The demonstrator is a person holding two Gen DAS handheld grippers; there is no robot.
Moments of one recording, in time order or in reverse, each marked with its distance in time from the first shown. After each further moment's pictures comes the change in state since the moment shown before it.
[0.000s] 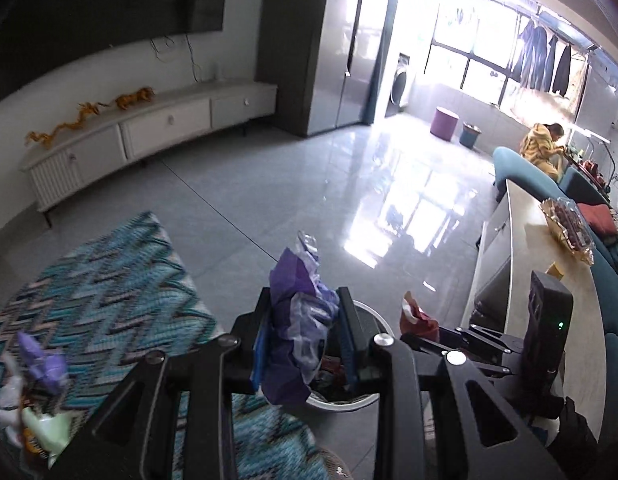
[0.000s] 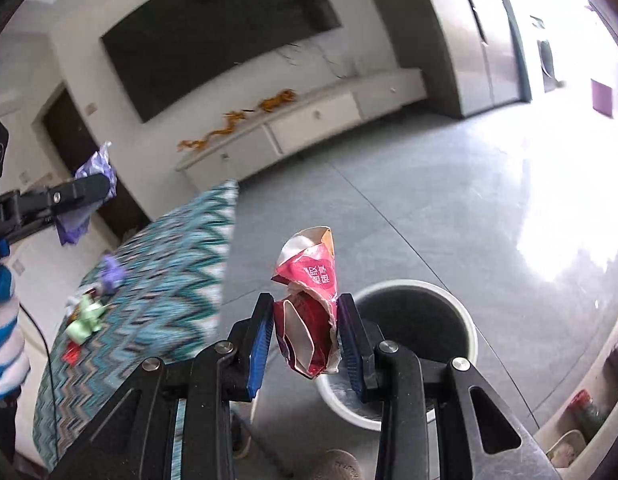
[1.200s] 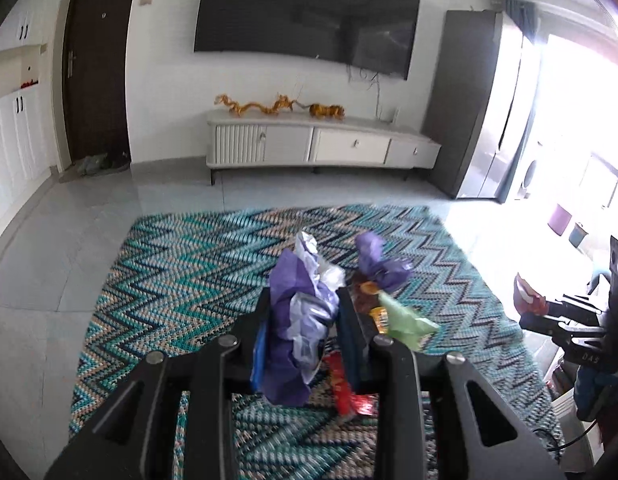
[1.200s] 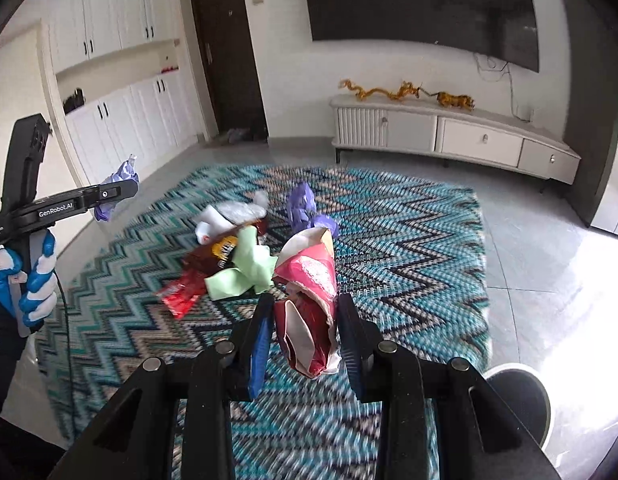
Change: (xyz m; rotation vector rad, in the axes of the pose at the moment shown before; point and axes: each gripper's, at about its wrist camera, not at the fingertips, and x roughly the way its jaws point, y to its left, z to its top) left arm -0.239 0.263 -0.180 -0.347 -0.210 0.404; right arm 0.036 0.287 -0.030 -0.566 0.136 0.250
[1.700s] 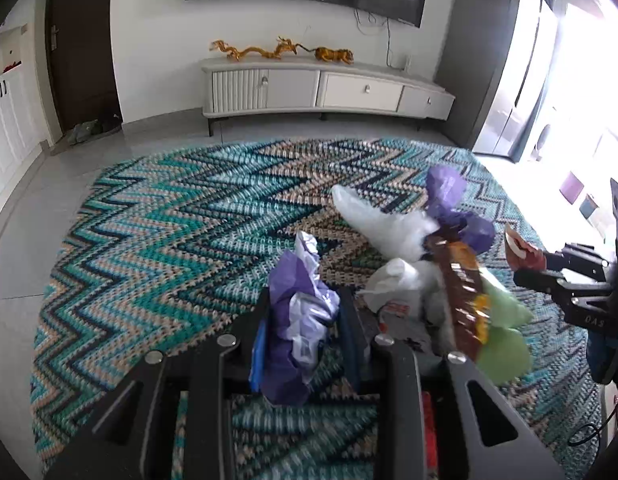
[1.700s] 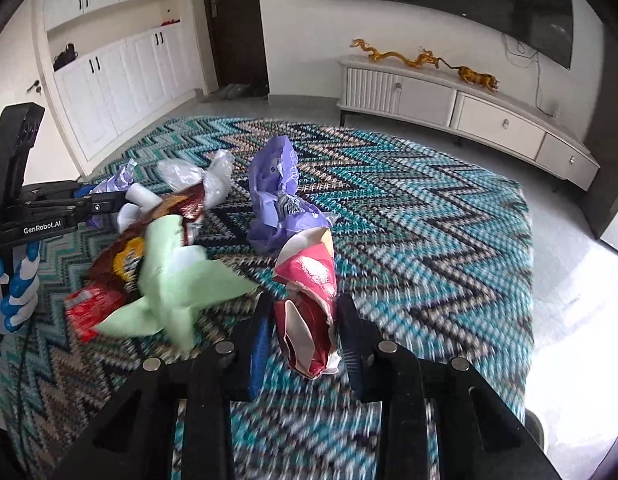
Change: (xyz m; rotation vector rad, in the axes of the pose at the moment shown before) left arm 0.116 0.029 -0.023 0.008 0.189 0.021; right arm 0.127 -0.023 0.023 -0.083 0.164 -0.016
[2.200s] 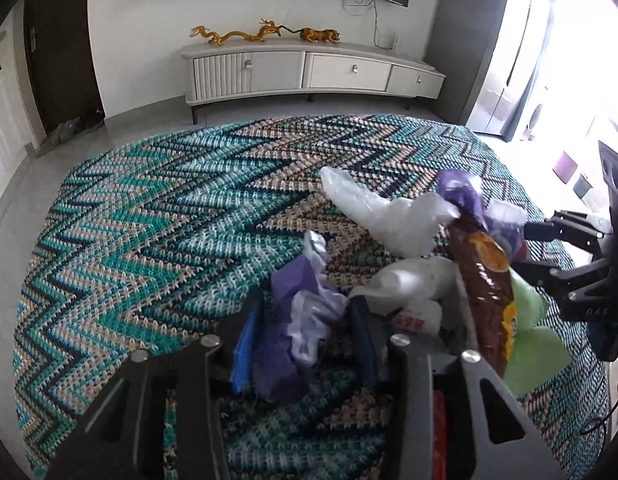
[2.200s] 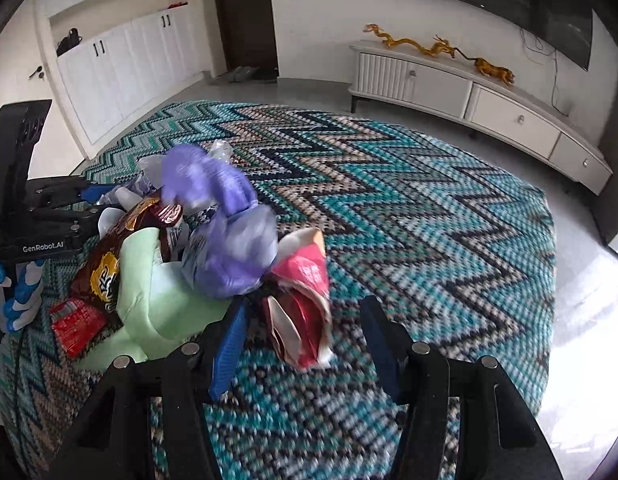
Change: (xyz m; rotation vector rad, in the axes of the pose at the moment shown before) left arm 0.047 -0.004 0.009 0.042 0.081 -0.030; right arm 0.040 0.002 0.021 -0.046 0.072 0.027
